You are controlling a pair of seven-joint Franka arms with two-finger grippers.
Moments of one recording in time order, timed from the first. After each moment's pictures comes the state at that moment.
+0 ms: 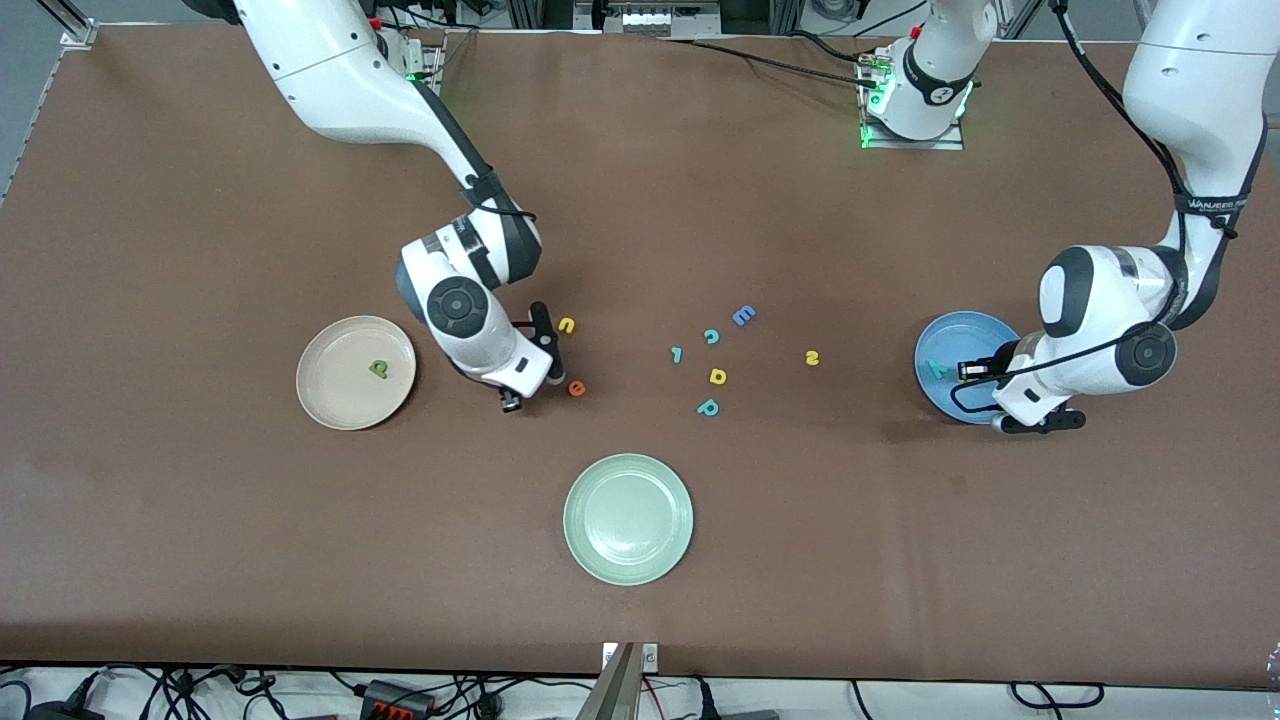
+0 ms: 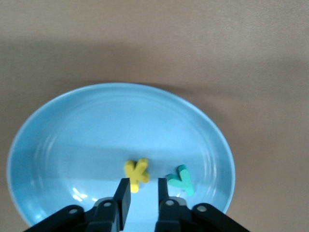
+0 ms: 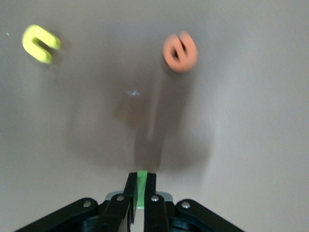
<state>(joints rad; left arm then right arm) 0.27 0.52 -0.24 -1.94 0.08 2.20 -0.11 0.50 0.67 -0.03 -1.72 -0.04 2.34 -1.27</state>
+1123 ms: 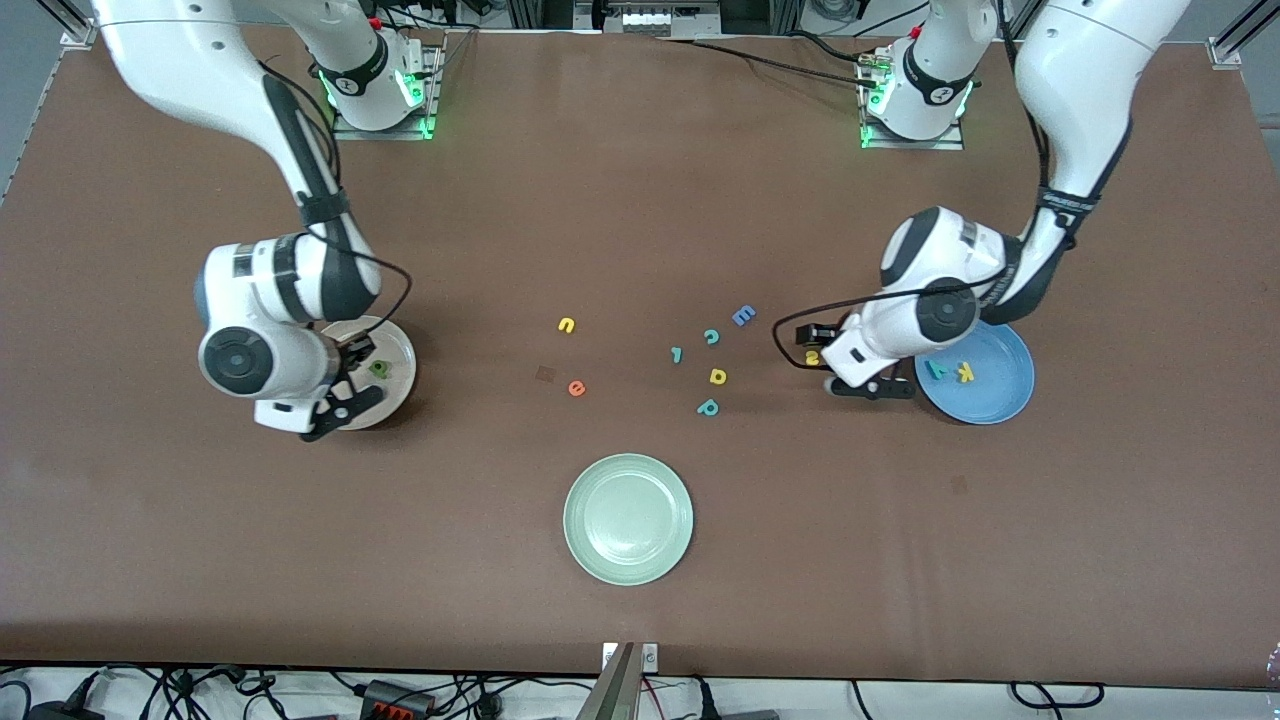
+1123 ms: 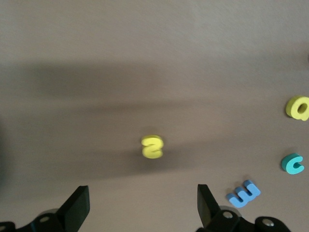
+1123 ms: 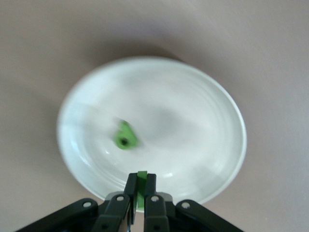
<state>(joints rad) 0.11 0.51 -0.50 -2.01 0.12 2.26 -0.42 0.25 0.54 -0.14 -1.77 -0.04 1.98 -0.39</state>
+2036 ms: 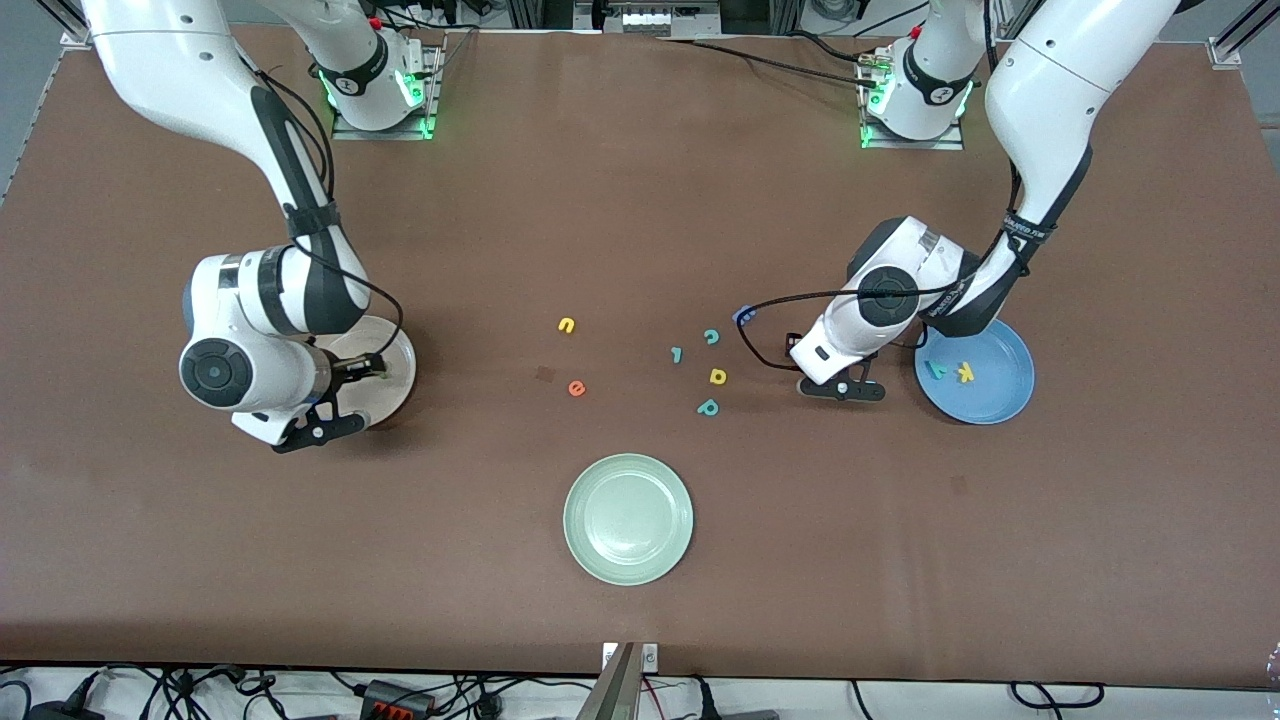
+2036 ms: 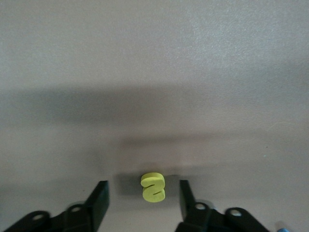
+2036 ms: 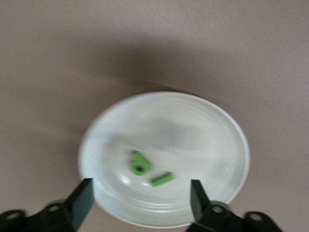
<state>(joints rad) 0.10 0.59 -0.50 -2.02 0.34 2.39 -0.55 0.29 0.56 -0.12 -1.68 0.02 1.98 -0.06</state>
